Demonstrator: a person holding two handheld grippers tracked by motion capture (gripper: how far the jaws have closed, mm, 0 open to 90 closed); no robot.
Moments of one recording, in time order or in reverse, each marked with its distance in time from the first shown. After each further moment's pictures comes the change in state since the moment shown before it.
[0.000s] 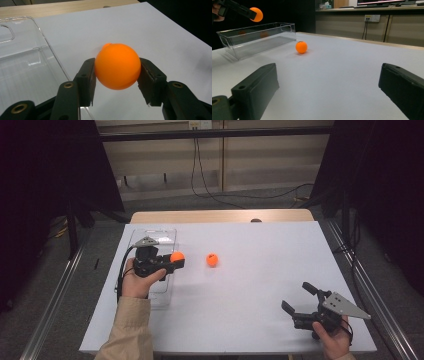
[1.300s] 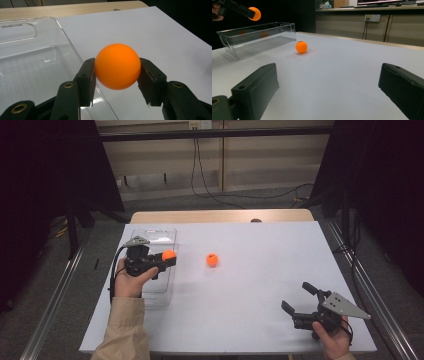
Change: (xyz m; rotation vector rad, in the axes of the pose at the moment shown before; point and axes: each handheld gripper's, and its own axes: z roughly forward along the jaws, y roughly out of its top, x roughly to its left) left arm 0.016 -0.003 -0.013 -0.022 0.046 -0.032; right arm 0.000 0.000 0.000 0.001 0.000 -0.001
